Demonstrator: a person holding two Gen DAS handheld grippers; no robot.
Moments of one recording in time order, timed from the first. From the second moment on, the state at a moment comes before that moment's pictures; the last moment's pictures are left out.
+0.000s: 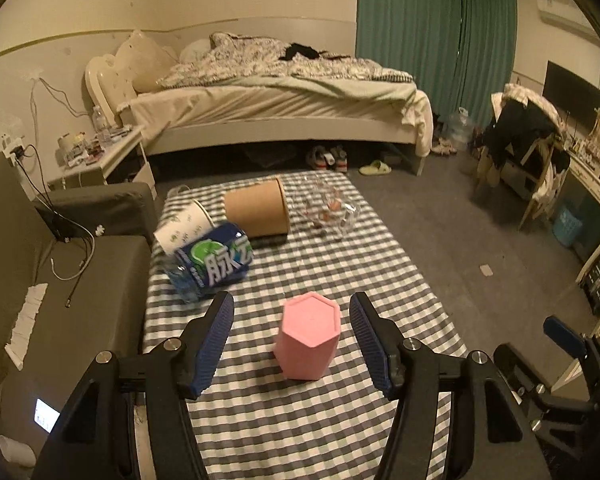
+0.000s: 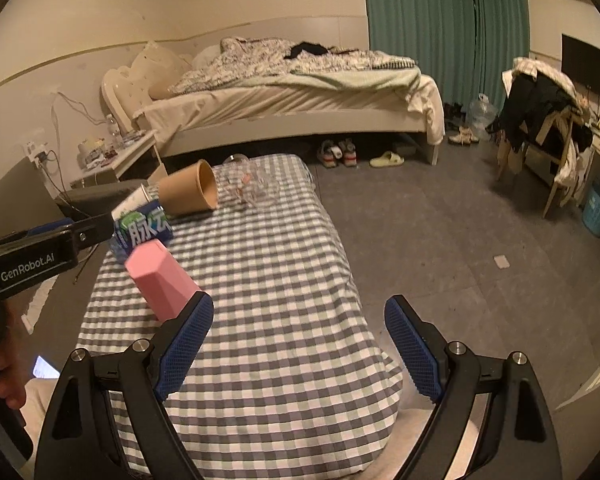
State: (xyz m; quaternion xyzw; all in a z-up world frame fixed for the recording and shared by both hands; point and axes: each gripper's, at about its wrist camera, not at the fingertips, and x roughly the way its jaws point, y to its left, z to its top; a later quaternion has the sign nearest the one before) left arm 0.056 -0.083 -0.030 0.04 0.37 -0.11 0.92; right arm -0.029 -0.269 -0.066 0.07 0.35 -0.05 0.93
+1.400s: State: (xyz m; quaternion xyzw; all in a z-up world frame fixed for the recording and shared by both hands) left arm -0.008 -0.018 -0.053 -0.01 0.32 -0.02 0.95; right arm -0.012 -0.203 -0.064 0.01 0.34 0.05 0.94
